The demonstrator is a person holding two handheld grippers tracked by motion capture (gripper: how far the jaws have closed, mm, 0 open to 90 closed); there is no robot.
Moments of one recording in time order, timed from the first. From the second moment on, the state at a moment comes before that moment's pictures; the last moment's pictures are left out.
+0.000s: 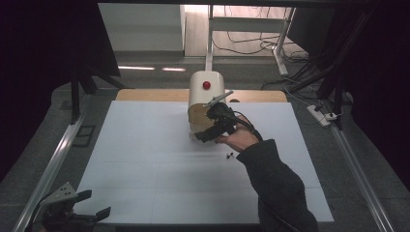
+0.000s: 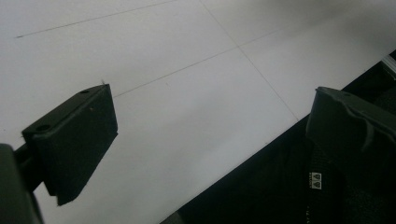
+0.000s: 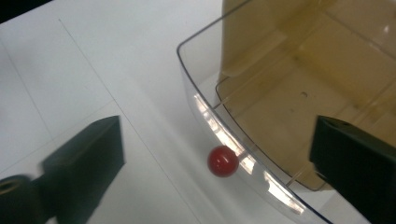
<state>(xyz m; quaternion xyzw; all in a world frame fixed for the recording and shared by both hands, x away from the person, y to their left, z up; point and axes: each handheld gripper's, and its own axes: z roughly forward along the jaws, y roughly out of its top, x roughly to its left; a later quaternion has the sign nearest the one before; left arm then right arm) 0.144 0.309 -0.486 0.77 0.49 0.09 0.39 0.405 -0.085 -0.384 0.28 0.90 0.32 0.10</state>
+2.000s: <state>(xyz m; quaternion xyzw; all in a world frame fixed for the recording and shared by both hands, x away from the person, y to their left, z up) 0.144 0.309 -0.487 0.77 0.49 0.08 0.39 0.387 -0.092 -0.391 0.27 0.90 0.32 0.10</state>
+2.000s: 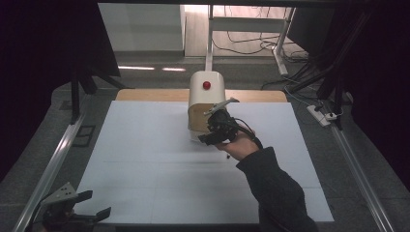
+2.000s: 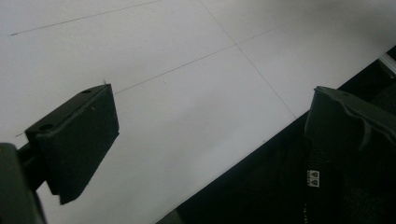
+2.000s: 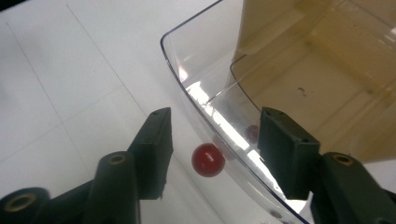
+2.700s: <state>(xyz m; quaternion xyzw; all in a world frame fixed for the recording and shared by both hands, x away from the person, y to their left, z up) 0.143 0.310 -0.486 0.77 0.48 0.08 0.40 0.368 -0.115 -0.377 0.29 0.88 0.37 0.12</state>
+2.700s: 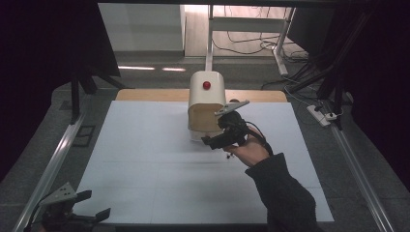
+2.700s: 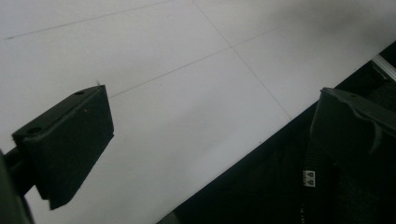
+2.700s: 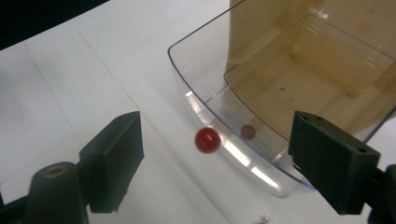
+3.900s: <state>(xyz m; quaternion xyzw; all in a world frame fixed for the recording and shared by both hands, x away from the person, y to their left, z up) 0.144 0.311 -0.486 0.78 0.48 0.08 0.40 0.329 -0.165 -0.411 0.32 0.86 0.39 0.12</state>
